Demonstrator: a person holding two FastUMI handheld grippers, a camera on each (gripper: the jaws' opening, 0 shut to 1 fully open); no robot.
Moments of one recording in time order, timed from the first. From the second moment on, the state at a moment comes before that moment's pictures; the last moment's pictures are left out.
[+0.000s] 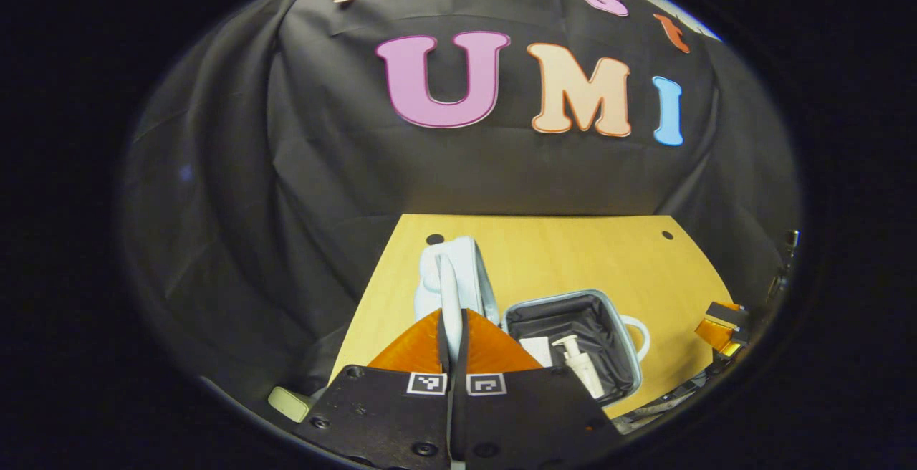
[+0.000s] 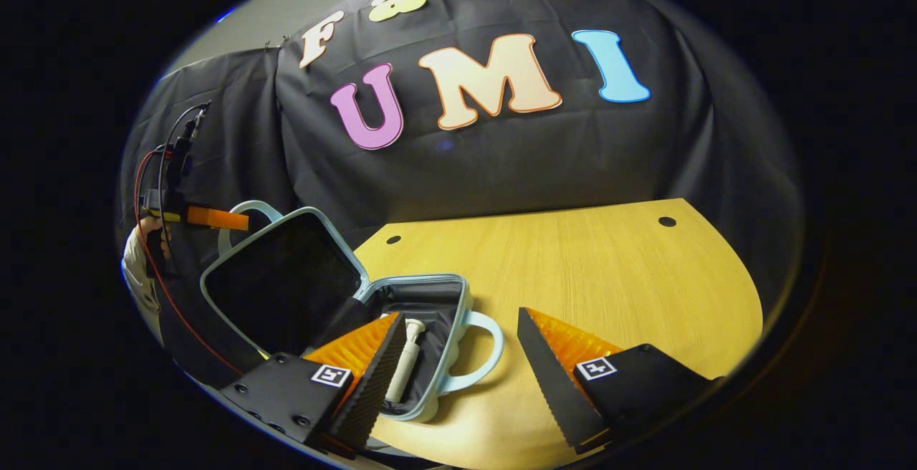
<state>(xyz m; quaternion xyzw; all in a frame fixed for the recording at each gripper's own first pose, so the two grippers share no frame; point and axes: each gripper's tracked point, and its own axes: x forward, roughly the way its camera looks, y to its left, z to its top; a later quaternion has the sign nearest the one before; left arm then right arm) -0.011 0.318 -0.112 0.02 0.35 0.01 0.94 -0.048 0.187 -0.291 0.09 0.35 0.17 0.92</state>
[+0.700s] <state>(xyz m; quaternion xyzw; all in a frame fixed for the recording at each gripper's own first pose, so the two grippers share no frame) 0.001 0.170 -0.118 -0.05 0.34 -0.12 0.93 -0.045 0.124 -0.277 0.10 0.34 0.14 0.93</state>
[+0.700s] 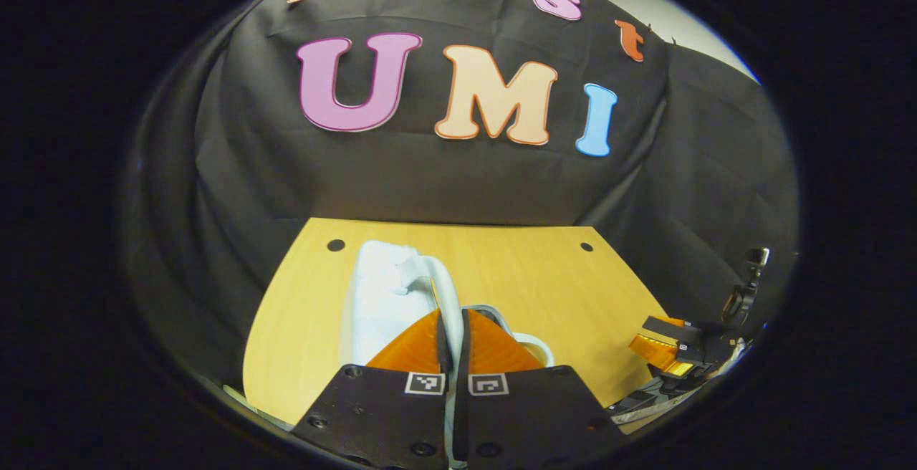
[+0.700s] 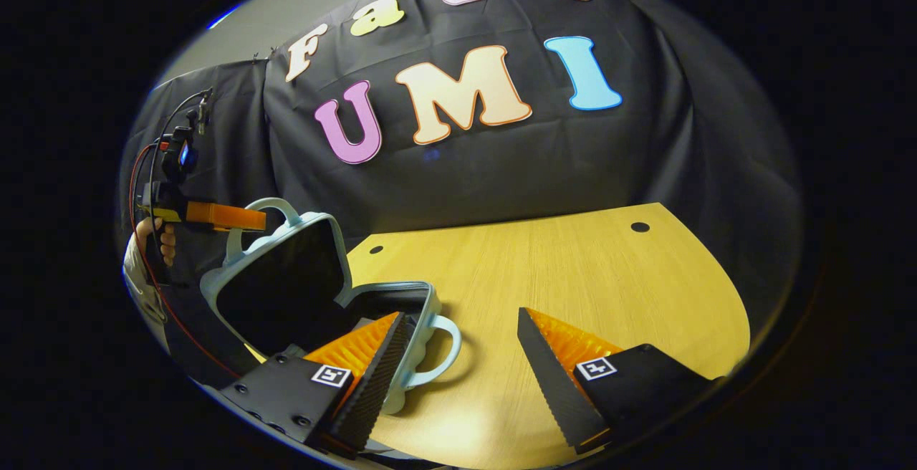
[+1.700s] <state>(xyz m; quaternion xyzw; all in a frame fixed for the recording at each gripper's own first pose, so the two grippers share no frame) -0.024 0.032 -0.215 -0.06 0.44 -0.19 0.88 -0.052 0.045 -0.273 0.08 0.34 0.10 0.93</state>
